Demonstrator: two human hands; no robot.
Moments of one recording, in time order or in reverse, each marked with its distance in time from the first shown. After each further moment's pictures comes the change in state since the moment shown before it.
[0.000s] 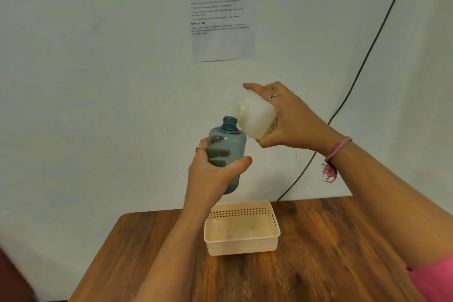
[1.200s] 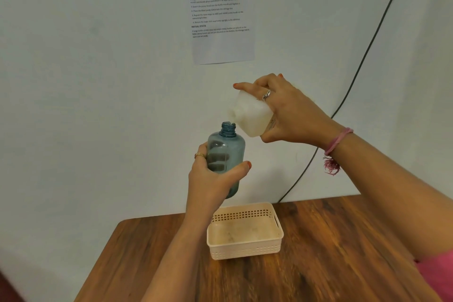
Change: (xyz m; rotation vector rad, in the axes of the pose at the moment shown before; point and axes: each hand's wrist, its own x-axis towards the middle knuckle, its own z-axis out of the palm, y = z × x) left_hand 0.001 -0.010 -0.014 -0.066 0.002 0.019; right_hand 0.014 -0.024 -0.007 -0.337 0.011 -0.094
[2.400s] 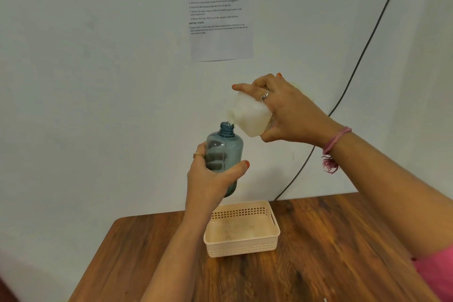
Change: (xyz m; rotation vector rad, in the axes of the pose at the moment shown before) left_hand 0.002 -0.008 0.002 0.008 0.010 -0.002; right_hand -0.003 0.000 0.002 -0.024 -0.010 -0.014
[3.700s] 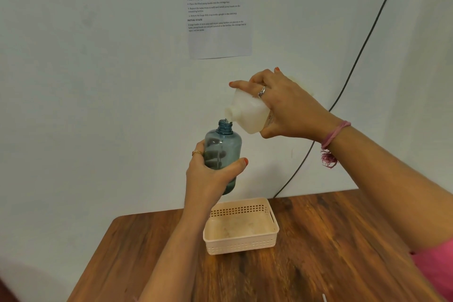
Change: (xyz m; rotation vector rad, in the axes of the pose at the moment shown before) left_hand 0.001 -0.004 0.001 -0.020 -0.013 -0.019; right_hand 0.002 0.000 -0.001 -0.066 -0.017 -0.027
